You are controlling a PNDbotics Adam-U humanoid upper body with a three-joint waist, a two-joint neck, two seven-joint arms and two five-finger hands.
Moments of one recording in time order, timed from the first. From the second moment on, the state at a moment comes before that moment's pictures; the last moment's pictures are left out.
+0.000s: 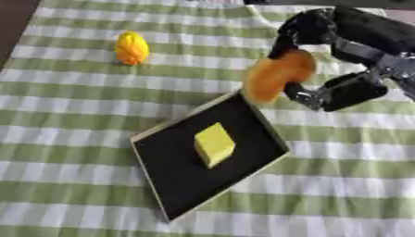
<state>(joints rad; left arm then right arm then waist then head) -0.42 0.47 0.38 -1.88 0.25 -0.52 0.15 -0.55 -0.96 0.29 -1.98 0.30 -0.27 0.20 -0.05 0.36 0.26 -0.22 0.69</state>
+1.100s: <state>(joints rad) -0.42 0.47 0.37 -1.87 0.25 -0.51 0.13 -0.60 -0.76 0.42 -1.81 0.52 -0.31 0.43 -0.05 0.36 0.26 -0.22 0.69</state>
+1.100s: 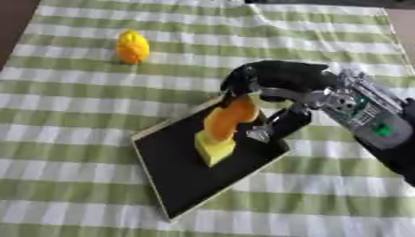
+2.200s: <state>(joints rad) -0.42 0.51 0.36 -1.83 0.25 -0.54 0.11 -0.40 -0.93 0.04 -1.98 0.01 -0.29 0.12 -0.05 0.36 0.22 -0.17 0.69</state>
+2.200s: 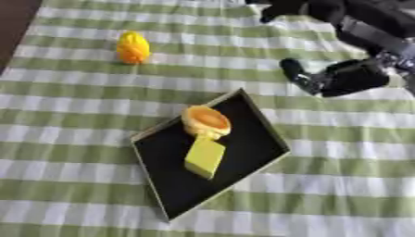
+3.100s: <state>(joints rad) -0.90 0.86 0.12 -1.07 -0.12 -0.78 -0.17 0.12 -0.80 -0.26 -1.99 -0.01 -0.71 -0.31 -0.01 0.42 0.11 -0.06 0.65</state>
